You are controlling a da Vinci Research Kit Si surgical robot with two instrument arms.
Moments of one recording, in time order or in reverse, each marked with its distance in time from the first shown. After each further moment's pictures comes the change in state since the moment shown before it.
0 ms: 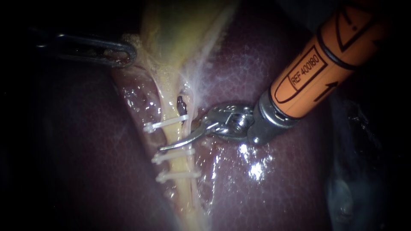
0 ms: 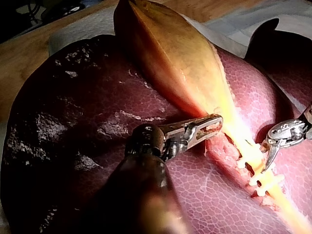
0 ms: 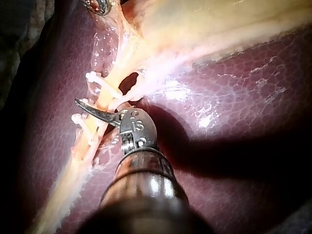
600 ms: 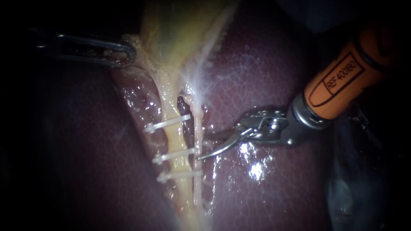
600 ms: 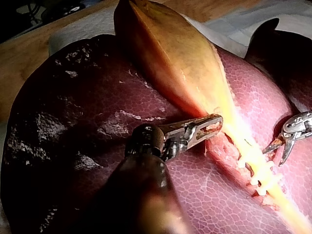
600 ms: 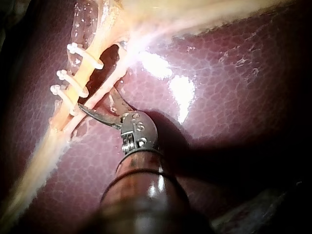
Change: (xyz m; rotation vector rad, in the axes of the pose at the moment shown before) right arm -0.004 -0.001 -0.006 -0.115 -0.092 -0.009; left arm 0.000 0.000 0.000 0.000 0.000 0.000
